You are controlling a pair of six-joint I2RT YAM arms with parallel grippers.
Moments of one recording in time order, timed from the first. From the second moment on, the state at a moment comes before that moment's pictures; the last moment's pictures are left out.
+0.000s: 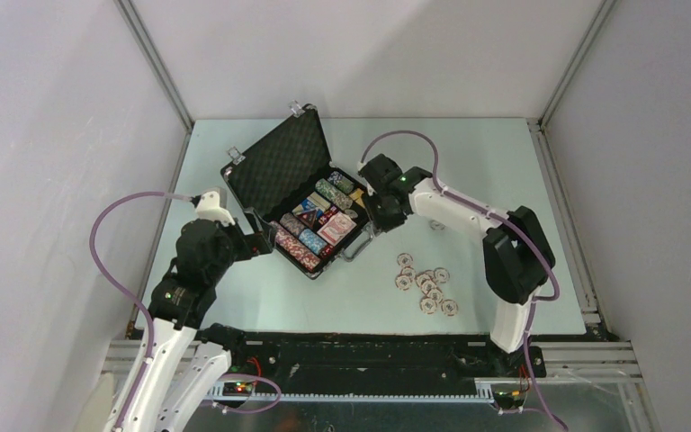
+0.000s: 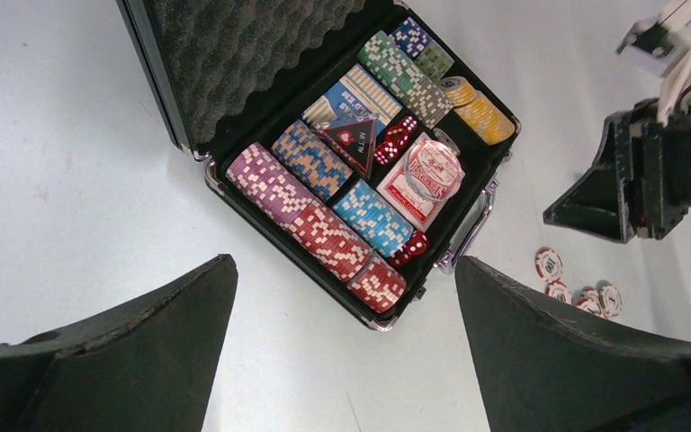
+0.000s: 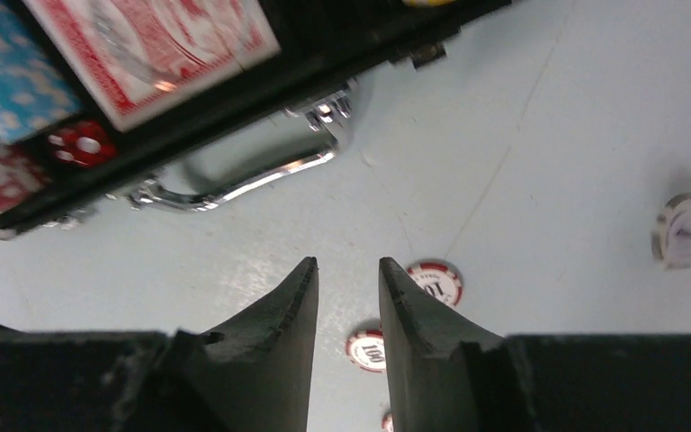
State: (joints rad) left arm -0.26 0.56 0.71 -0.57 -0.04 -0.42; right arm 0.70 1.86 1.44 -0.77 0.02 0.31
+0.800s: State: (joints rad) left arm -0.26 0.64 0.72 -0.62 0.06 -0.42; right arm 0.59 1.61 1.36 -0.74 0.12 0.48
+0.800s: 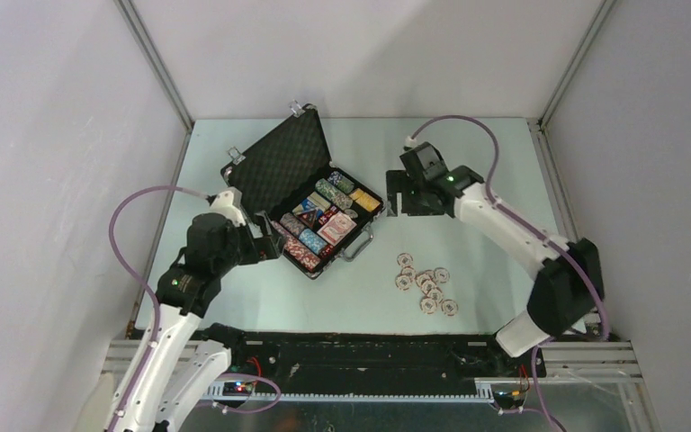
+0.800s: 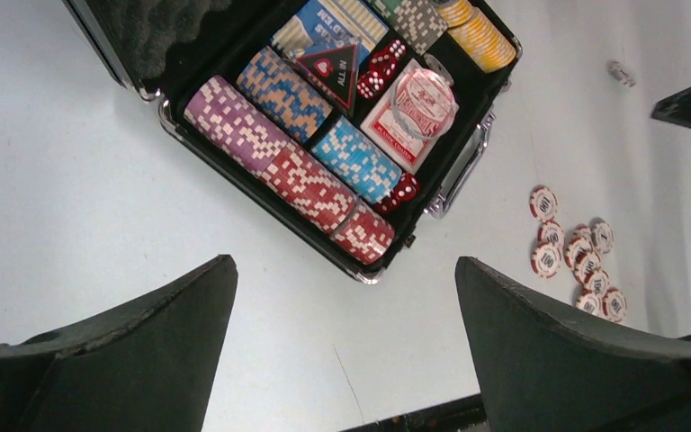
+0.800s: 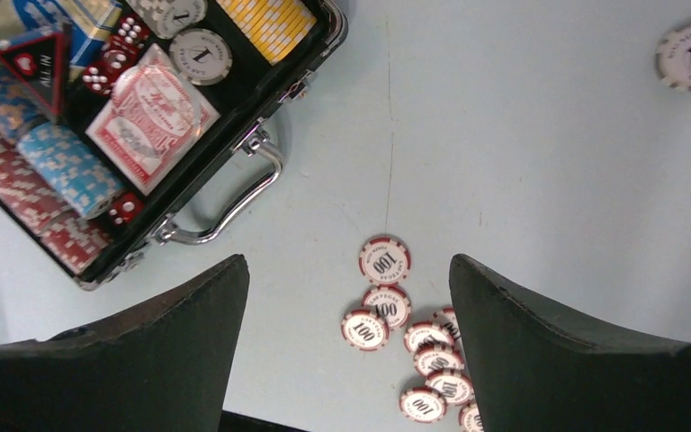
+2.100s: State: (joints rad) left arm -0.28 0.81 0.67 -0.57 0.08 -0.67; right arm 0.92 2.01 1.57 -0.59 -0.19 0.28
